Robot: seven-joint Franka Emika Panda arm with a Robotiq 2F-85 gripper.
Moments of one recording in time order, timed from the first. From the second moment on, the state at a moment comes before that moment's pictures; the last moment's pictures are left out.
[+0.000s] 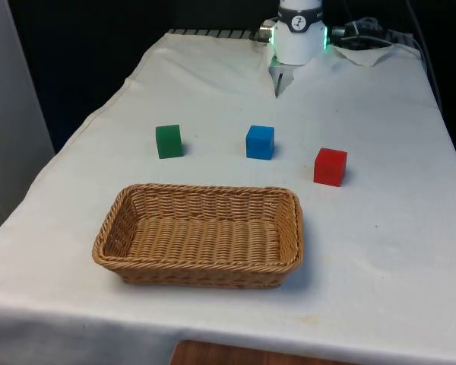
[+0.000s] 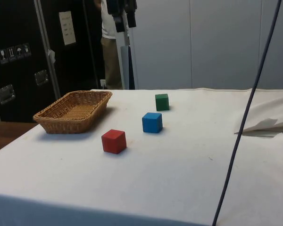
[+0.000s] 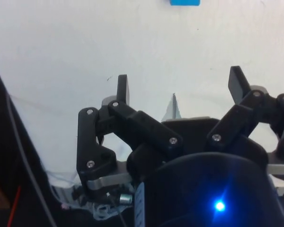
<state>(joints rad) 0.06 -0.06 -0.06 -2.02 -0.03 1.93 -0.01</state>
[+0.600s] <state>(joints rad) 0.06 -0.13 -0.06 -2.17 -0.08 2.08 0.03</state>
